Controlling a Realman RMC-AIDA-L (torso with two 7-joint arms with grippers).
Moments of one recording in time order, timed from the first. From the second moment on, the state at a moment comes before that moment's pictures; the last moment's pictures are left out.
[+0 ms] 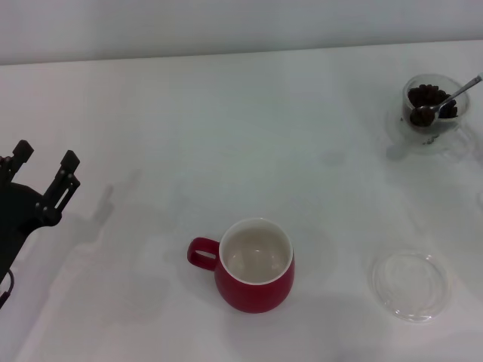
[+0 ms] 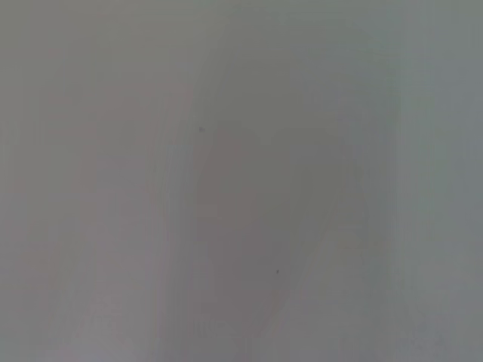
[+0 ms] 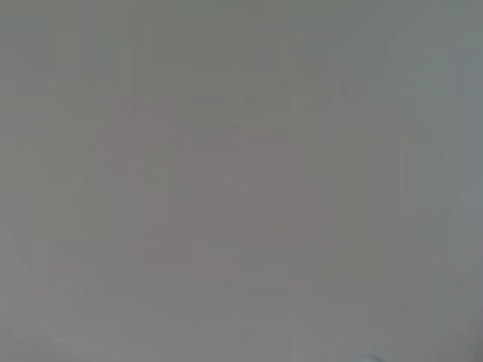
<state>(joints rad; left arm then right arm) -0.30 -2.08 -0.56 -0.14 -0.76 -1.40 2.82 0.35 2.00 -0.34 -0.18 1.83 1.33 -1.38</state>
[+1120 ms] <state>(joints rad) -0.30 -2.08 -0.55 -0.14 -0.76 -1.39 2.82 0.38 2.01 -0.57 -0.13 1.82 1.43 -1.41</state>
